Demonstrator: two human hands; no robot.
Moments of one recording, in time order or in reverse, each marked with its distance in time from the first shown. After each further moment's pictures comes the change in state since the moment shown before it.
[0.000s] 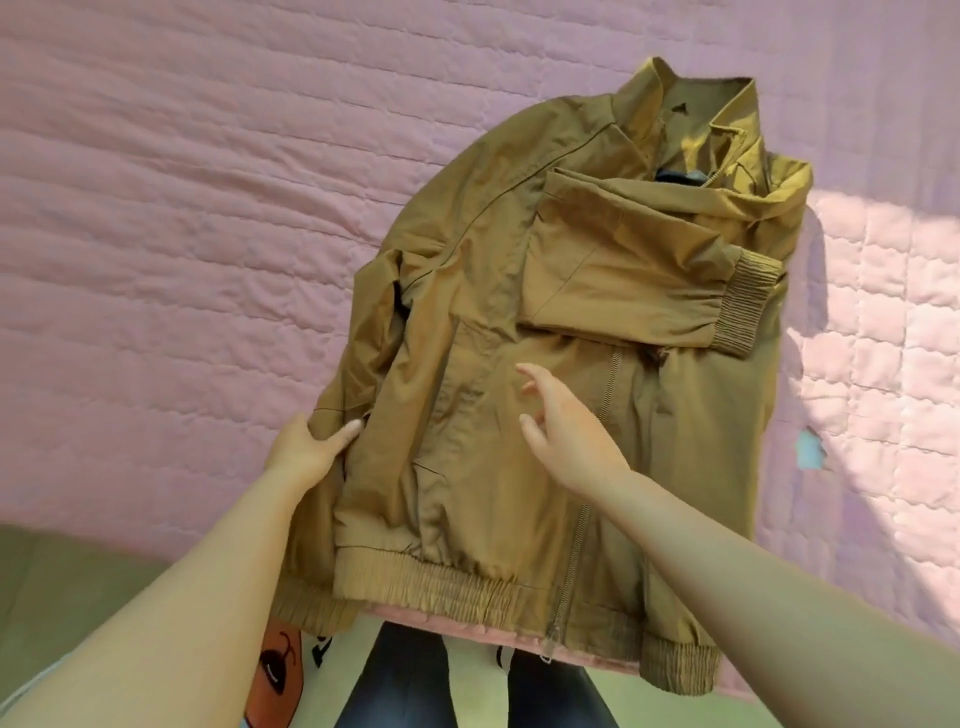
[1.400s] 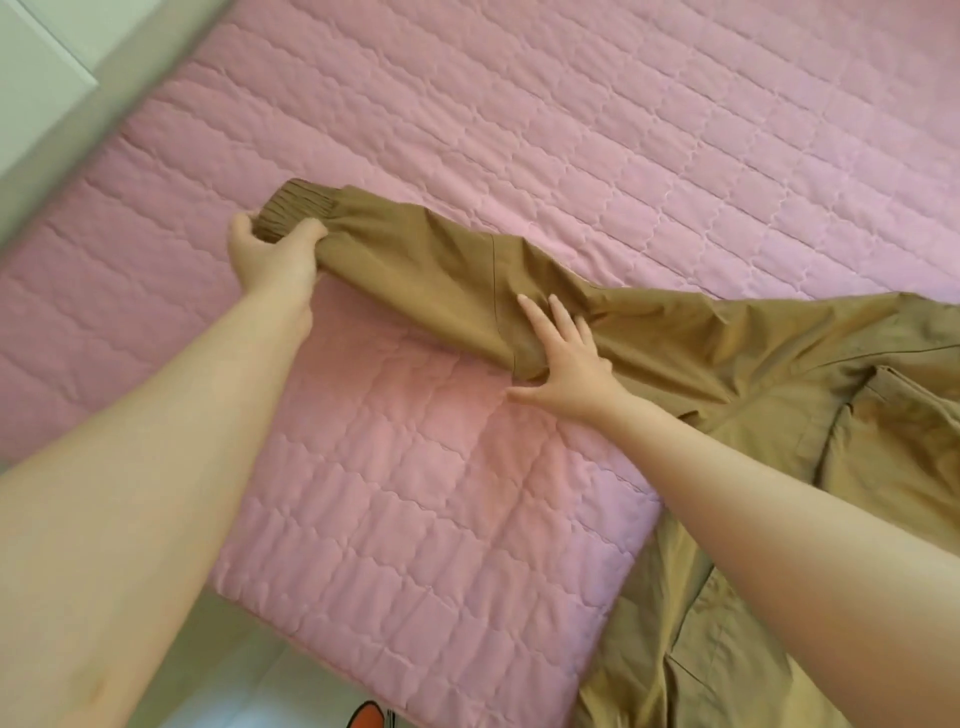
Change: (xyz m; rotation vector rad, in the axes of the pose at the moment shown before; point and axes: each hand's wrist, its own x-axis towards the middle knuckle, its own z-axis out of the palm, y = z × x) left_hand 0.208 0.011 -0.323 -1.188 0.512 0.171; right_hand 0.265 -0.267 0.137 -0.394 -0.229 -0.107
